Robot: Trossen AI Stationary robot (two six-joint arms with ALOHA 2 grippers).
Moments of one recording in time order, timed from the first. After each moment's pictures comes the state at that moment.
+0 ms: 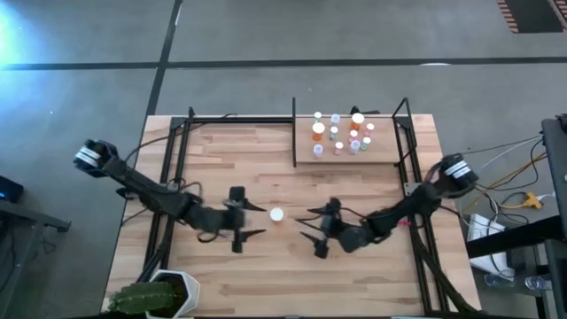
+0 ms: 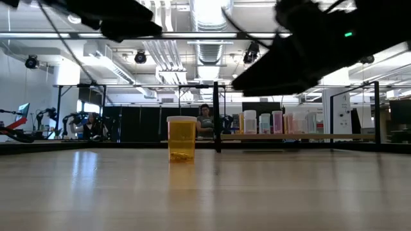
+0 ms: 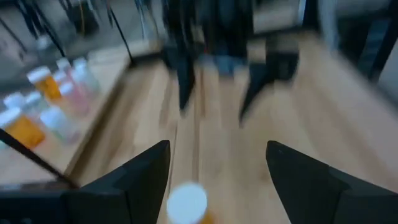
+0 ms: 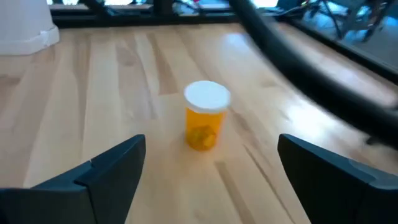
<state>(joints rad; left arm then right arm) -0.46 1.24 0.69 0.16 -0.50 -0.02 0.49 1.72 0.68 0.56 0.76 0.28</state>
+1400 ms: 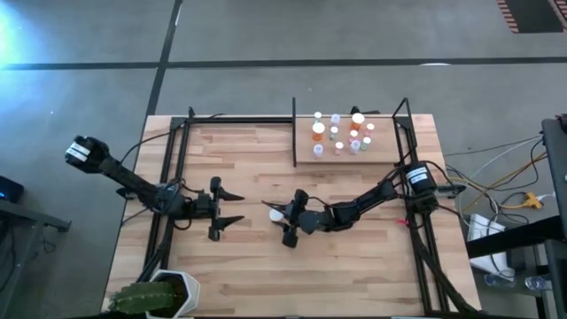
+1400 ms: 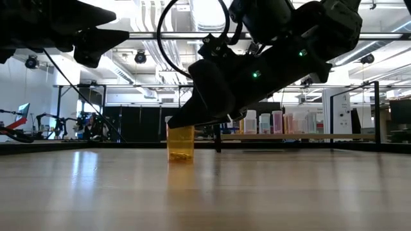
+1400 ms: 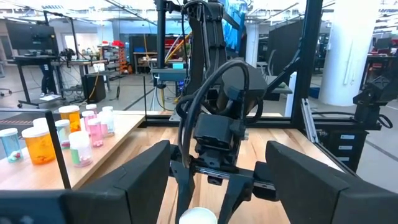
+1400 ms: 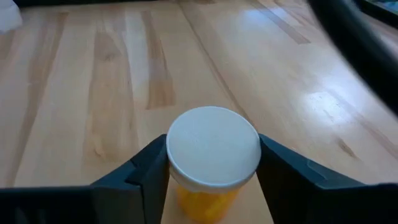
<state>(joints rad) -0.46 1.02 0.13 1.01 -0.50 0.01 0.24 2.04 0.99 0.57 0.44 0.20</state>
